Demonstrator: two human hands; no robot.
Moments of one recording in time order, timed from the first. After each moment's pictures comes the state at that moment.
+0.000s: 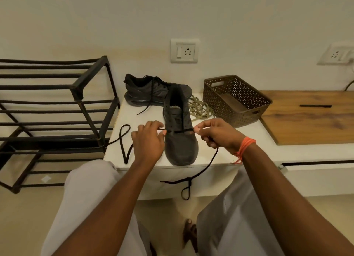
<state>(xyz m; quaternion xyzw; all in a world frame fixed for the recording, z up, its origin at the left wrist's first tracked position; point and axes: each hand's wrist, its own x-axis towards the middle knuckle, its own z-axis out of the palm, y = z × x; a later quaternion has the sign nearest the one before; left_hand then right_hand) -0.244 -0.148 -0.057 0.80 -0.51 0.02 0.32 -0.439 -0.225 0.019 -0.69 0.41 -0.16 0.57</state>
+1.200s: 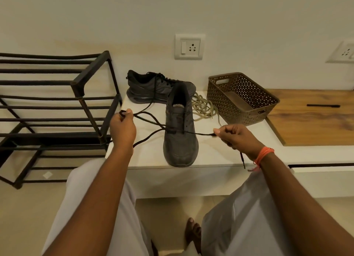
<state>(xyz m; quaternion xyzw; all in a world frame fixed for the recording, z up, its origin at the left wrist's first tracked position) -0.201 -0.140 -0.011 0.73 -0.12 -0.19 0.65 -0.478 -0.248 -0.014 -0.73 0.41 -0.23 0.50</state>
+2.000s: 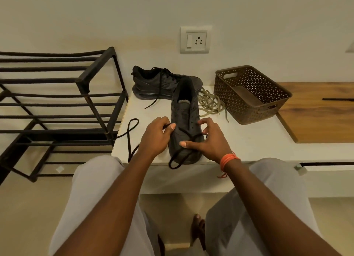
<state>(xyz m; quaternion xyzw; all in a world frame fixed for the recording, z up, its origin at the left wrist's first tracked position) -0.228 -0.154 -0.055 0.76 -0.51 -0.15 0.37 -0.404 -0.215 -0.050 -0.77 0.47 -0.23 0.36</state>
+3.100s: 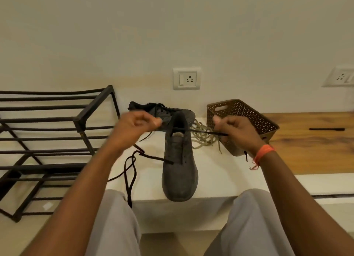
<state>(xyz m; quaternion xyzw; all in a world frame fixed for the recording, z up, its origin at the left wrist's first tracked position) -0.199 -0.147 0.082 0.65 -0.51 -0.25 0.51 -0.455 -0.286 0.056 -0.74 0.39 -0.36 0.42</state>
